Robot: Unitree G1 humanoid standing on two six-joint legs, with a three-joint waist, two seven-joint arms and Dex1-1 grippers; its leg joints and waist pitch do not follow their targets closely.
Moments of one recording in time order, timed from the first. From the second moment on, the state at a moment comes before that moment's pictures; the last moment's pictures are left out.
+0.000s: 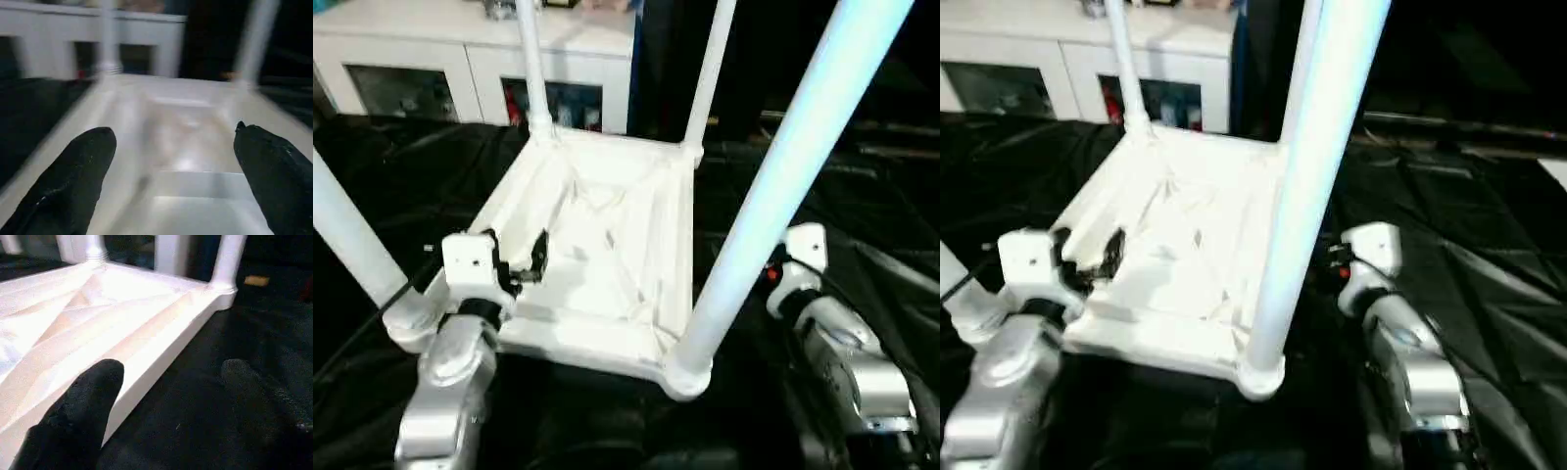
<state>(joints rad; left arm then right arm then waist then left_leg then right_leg) -0.06 0.18 0.07 -0.15 -0.20 0.19 -0.28 -0.18 -0.30 -0.04 0.05 0.22 0.29 0.46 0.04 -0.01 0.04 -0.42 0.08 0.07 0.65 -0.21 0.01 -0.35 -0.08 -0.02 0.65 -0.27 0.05</state>
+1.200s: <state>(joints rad) -0.52 0.57 -0.46 0.17 -0.13 0.39 -1.26 -0.16 -0.75 0.12 0.00 0.25 0.30 1.15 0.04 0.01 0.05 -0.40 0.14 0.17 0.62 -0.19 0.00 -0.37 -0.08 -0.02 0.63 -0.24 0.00</state>
